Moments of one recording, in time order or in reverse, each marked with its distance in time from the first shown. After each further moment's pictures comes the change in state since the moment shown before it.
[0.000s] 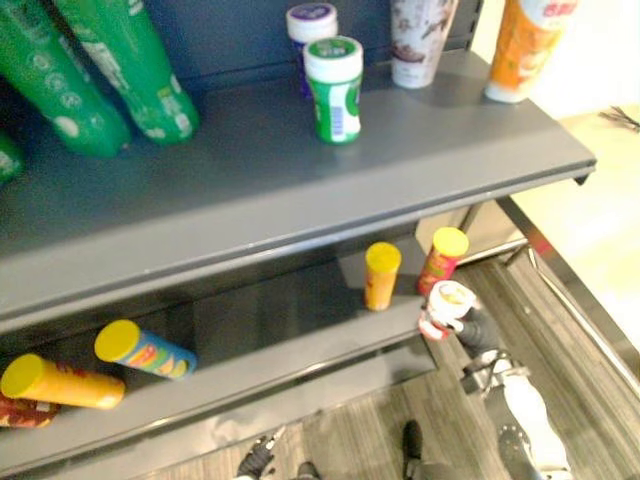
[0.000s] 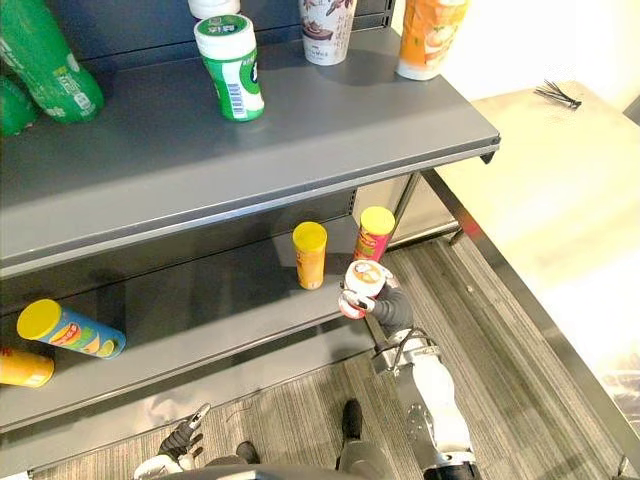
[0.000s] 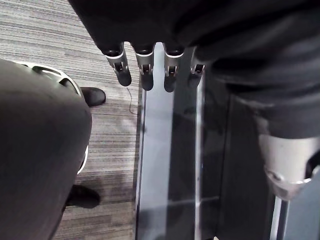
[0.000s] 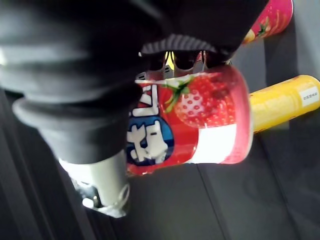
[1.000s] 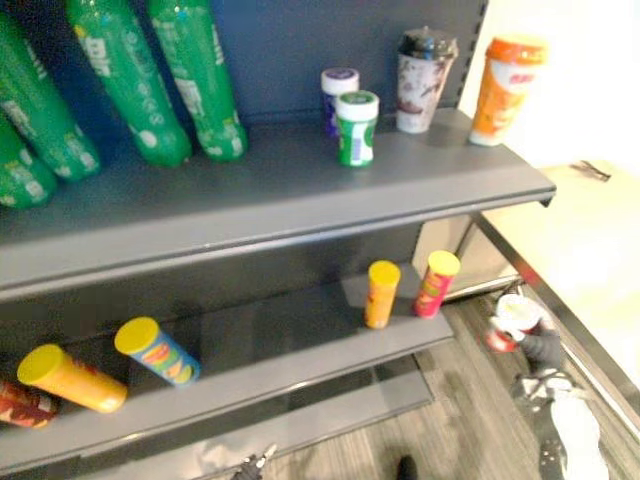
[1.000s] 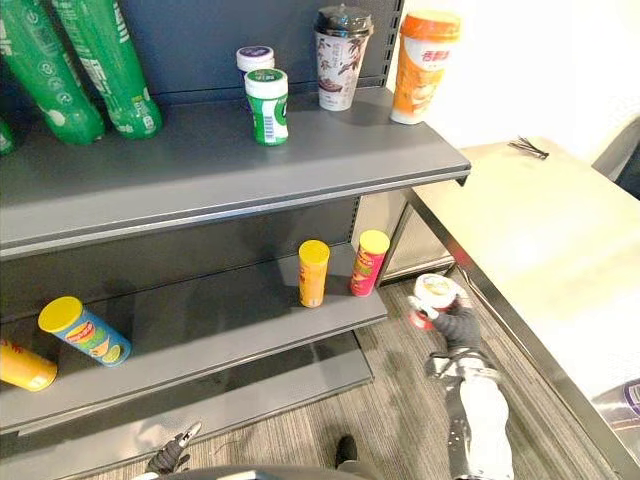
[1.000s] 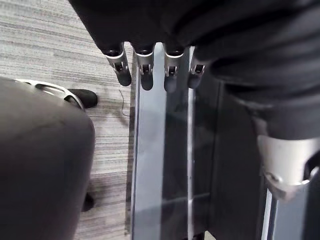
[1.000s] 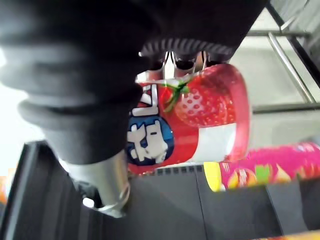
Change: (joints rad) left arm 0.056 0.022 0.047 -0.004 0.118 0.015 -0.002; right arm 0.026 0.008 -0.394 0.074 -0.169 0.000 -0.125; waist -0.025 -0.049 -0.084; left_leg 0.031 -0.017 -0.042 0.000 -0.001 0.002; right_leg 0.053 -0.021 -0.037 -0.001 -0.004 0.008
